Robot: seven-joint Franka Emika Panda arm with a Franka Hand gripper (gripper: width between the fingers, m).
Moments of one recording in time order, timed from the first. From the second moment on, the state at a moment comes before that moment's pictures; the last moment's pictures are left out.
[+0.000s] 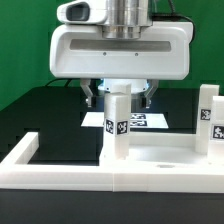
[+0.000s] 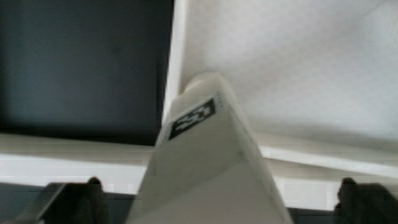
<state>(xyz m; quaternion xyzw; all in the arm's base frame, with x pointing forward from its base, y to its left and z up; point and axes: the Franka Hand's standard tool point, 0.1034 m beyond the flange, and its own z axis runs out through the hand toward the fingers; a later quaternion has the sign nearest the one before) 0.621 -0.054 0.113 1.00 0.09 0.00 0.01</state>
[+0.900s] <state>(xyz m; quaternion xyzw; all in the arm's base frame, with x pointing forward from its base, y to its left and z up) 0.620 -0.057 0.113 0.99 0.16 0.00 0.02</state>
